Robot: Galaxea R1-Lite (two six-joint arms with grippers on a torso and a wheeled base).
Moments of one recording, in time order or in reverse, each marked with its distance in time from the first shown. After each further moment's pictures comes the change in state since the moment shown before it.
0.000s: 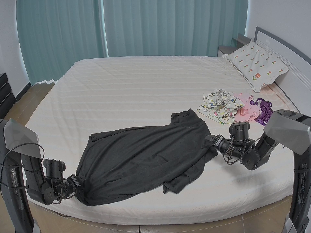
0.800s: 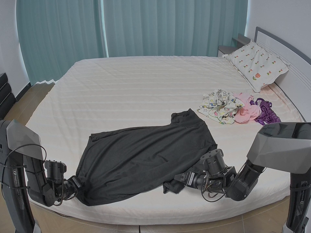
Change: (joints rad) left arm -0.012 0.023 0.014 -0.040 0.009 -0.003; right arm 0.356 -0.063 0.222 0.068 -0.009 0.001
